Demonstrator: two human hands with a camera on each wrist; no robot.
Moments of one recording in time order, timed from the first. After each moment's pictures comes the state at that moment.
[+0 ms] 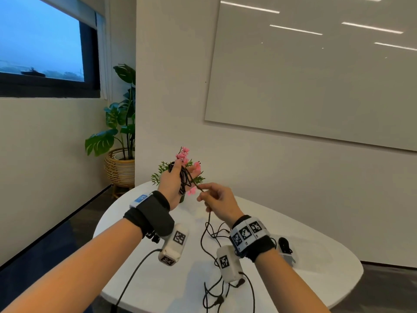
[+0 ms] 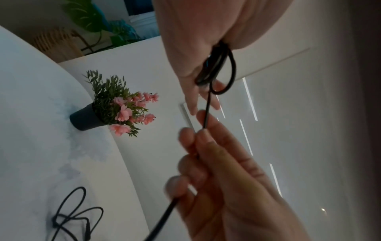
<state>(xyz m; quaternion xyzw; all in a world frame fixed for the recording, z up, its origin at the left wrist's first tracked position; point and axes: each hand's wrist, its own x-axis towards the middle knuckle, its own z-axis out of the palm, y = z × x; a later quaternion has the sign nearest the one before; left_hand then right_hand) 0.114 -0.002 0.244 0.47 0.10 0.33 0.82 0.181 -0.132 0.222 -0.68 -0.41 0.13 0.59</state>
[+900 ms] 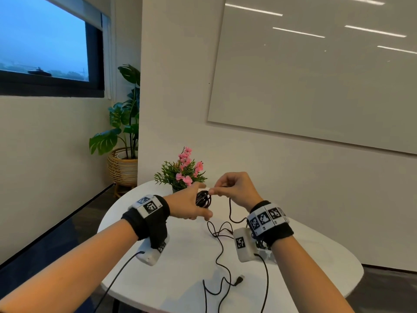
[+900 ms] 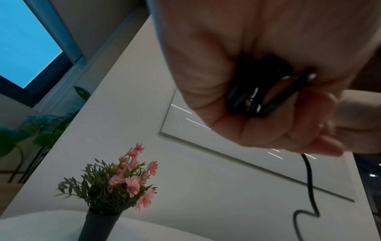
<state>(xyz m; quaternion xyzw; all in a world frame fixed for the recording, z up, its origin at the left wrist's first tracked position) 0.084 -0.015 0.237 0.90 0.06 0.01 0.43 0.200 -0.159 0.261 -0.70 -0.48 0.06 0.53</state>
